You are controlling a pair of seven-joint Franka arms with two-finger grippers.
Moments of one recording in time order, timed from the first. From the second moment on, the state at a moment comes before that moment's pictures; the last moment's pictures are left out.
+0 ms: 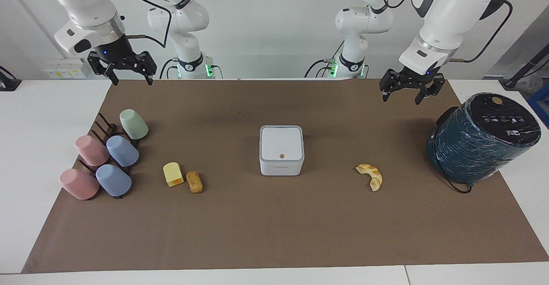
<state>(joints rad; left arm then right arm) -0.09 0.02 -0.11 -1.59 0.00 1.62 0.01 0.08 -0.08 -0.07 -1.65 -0.04 1.52 0.00</state>
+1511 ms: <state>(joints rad) -0.41 0.10 -0.12 -1.73 -0.09 2.05 -0.68 0.07 -0.08 -0.07 -1.65 -0.04 1.58 0.00</state>
